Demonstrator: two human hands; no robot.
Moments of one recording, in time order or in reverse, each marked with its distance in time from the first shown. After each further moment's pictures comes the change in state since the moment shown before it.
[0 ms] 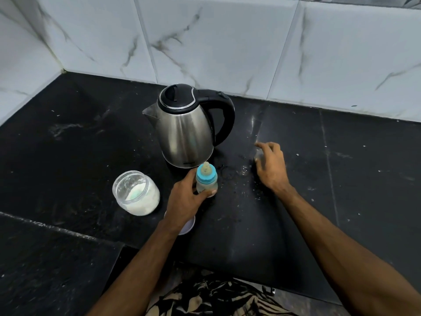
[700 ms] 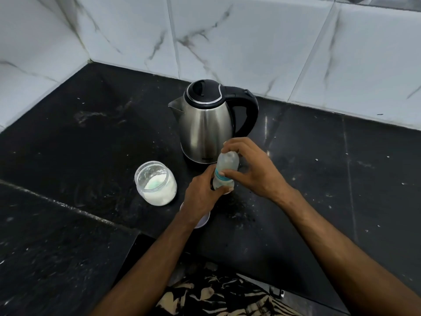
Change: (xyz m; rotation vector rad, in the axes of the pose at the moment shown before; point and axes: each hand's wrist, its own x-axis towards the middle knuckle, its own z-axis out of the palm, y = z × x) left_hand -0.002 0.005 -0.003 0.061 -0.021 -0.069; right_hand -0.027 -0.115 -0.016 0.305 -0.195 -0.615
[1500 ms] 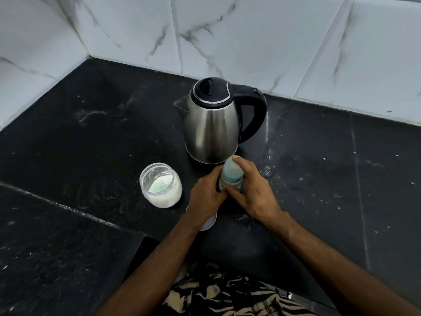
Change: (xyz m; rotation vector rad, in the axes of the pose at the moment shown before) left_hand -0.004 0.006 -0.007 0.014 -0.013 0.036; right_hand -0.038 0.014 0.055 -0.022 0.112 0.158
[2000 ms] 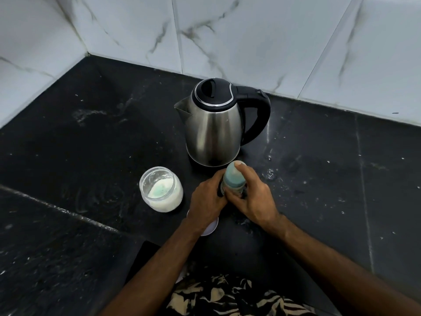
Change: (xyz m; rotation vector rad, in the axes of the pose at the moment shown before) left_hand 0.003 -0.007 0.002 -0.019 -0.007 0.010; right_hand -0.001 0.011 0.016 0.015 0.078 0.059
